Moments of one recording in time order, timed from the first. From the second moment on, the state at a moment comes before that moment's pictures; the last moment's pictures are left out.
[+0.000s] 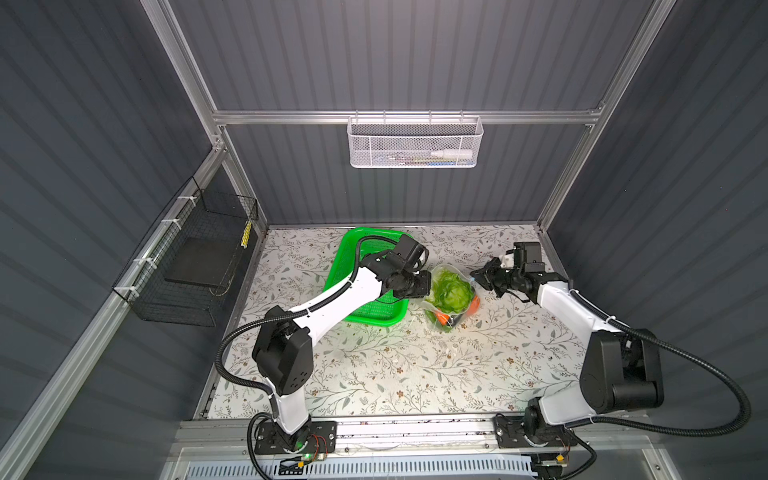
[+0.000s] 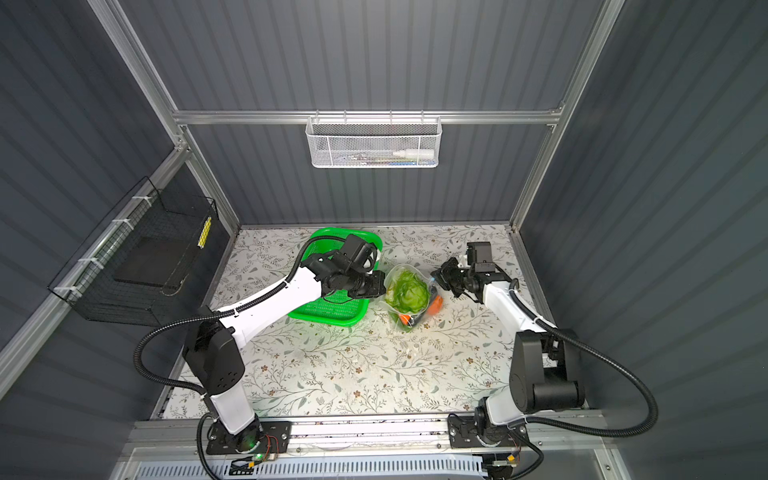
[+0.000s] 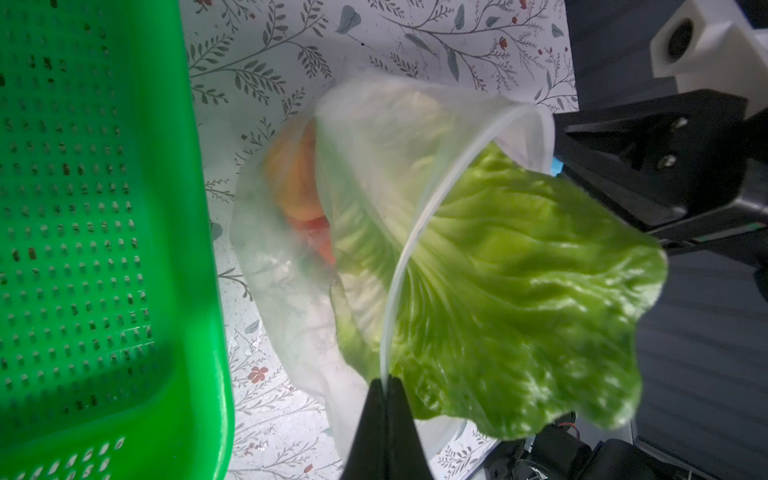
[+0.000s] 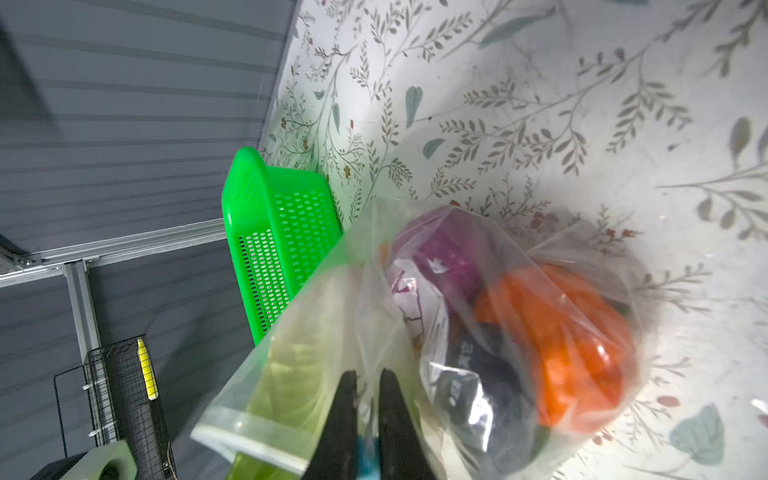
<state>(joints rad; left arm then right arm) -0.78 1.80 1.63 -0.74 0.22 -0.61 0.06 1.47 1.03 -0.31 -0.52 0.96</state>
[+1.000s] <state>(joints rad) -0.78 1.74 2.01 -0.82 0.14 -0.55 -0.06 1.15 1.32 -0.64 -0.44 0.75</state>
